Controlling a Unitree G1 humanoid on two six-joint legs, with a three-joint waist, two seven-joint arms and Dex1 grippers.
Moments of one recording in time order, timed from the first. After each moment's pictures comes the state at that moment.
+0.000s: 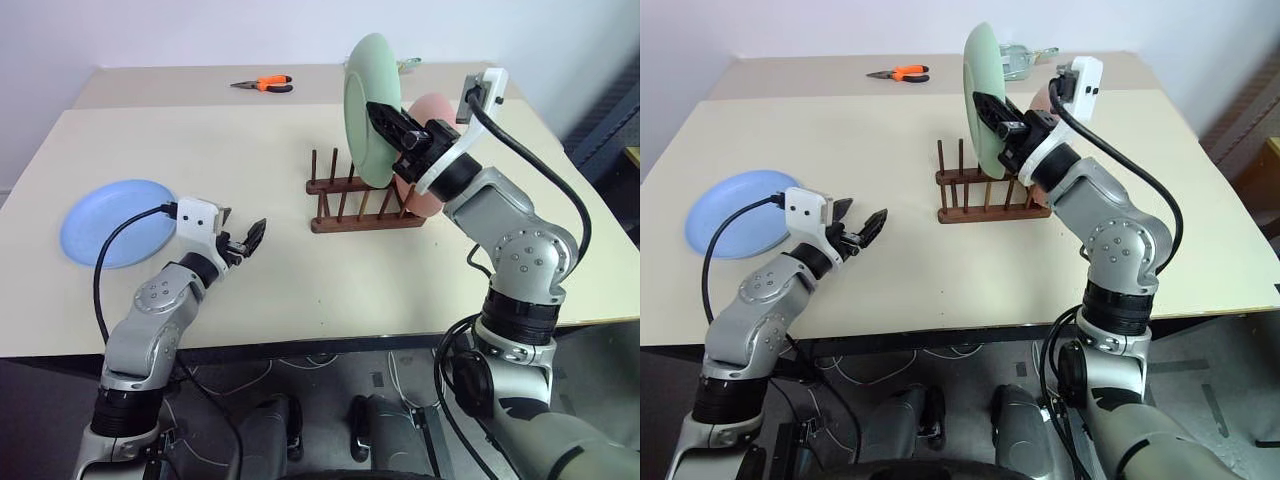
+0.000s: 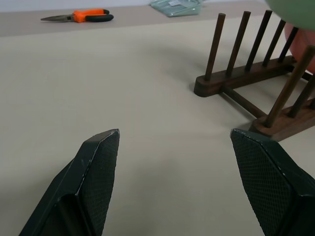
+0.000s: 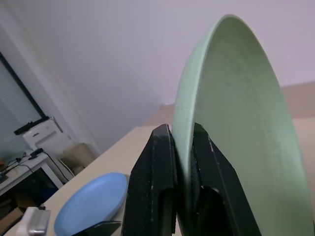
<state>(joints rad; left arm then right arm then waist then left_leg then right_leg) -0.23 0.40 0.06 -0.32 -0.40 0.52 -0.23 -0.76 -0.19 -0.28 -0.22 0.83 0.88 0.23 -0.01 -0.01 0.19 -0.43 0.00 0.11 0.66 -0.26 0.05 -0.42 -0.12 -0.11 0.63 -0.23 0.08</state>
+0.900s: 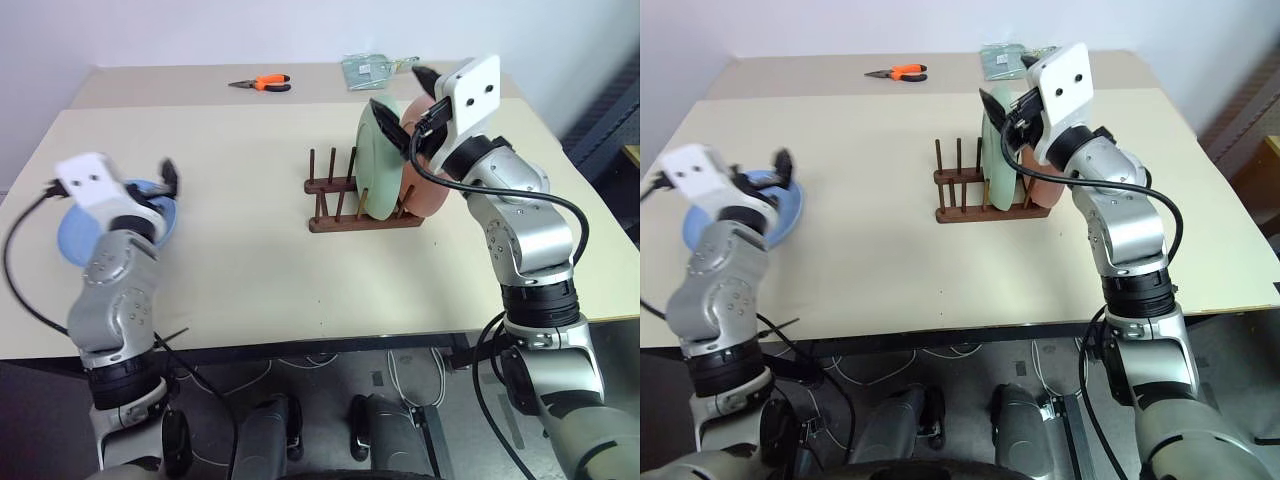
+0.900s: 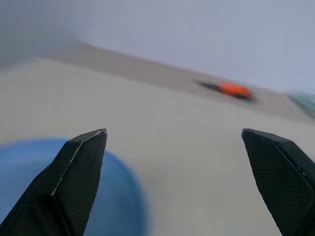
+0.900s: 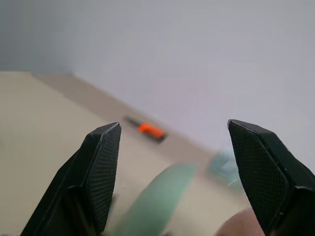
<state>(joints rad) -0.48 0.26 0.50 -0.27 -0.33 0.66 0.35 -0.80 -0.47 0.04 -0.05 0.16 0.19 0.37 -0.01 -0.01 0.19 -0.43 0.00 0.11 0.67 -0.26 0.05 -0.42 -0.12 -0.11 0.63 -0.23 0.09</state>
